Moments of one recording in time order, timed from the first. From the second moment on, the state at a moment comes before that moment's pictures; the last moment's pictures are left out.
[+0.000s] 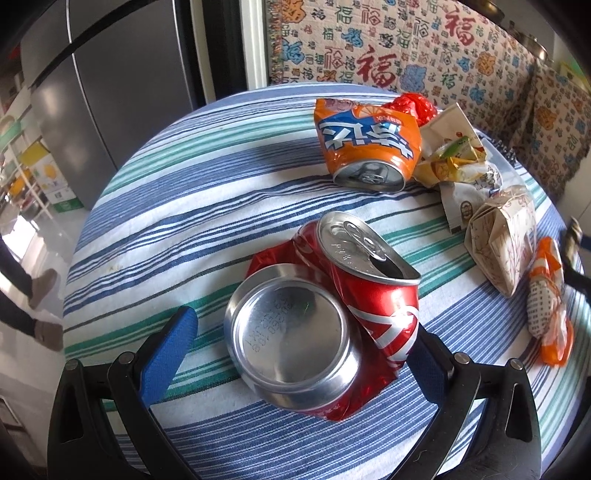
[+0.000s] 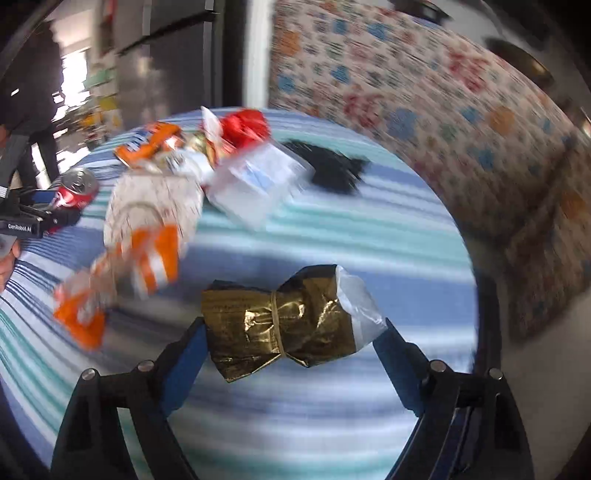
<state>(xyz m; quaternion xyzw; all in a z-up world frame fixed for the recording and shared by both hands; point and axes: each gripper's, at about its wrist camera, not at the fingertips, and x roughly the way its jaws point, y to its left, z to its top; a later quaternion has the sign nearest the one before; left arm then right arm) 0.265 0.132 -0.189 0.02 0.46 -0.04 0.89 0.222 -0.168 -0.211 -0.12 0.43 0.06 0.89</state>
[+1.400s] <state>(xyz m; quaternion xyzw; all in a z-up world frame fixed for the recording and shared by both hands) 0.263 0.135 -0.190 0.02 0.46 -0.05 0.89 0.175 -0.214 -0.210 0.11 0.54 0.03 0.84</state>
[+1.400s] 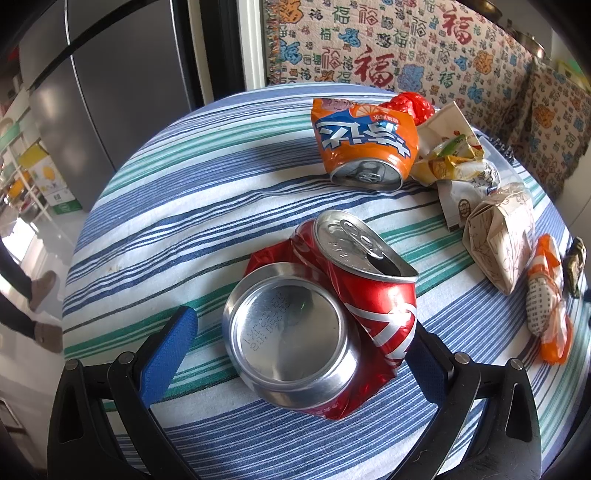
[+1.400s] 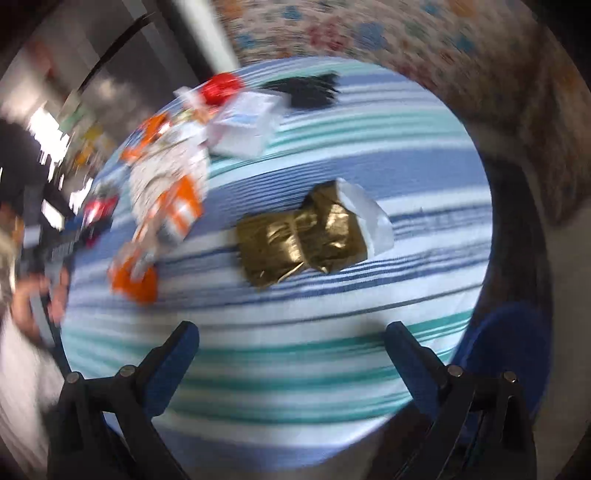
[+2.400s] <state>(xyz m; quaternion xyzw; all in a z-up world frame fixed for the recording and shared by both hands) 0.265 0.130 -0.189 0.05 0.46 -0.10 0.88 0.234 -0.172 -0.222 -0.02 0.45 -0.02 0.89</state>
